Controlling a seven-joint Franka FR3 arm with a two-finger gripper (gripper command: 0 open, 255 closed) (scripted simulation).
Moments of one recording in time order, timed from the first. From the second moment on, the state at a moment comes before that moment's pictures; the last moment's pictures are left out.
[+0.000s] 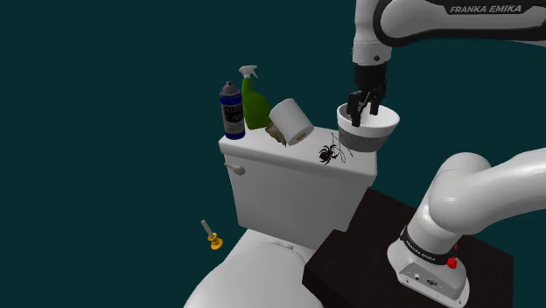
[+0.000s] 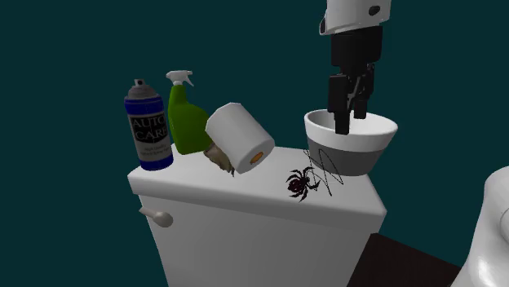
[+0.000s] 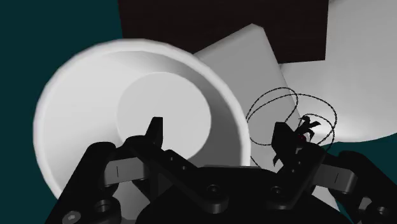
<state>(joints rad) 0.02 -0.79 -0.04 -2.38 -0.09 1.47 0.13</state>
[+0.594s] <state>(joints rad) 0.04 -0.72 0.08 -2.42 -0.10 1.78 0.26</state>
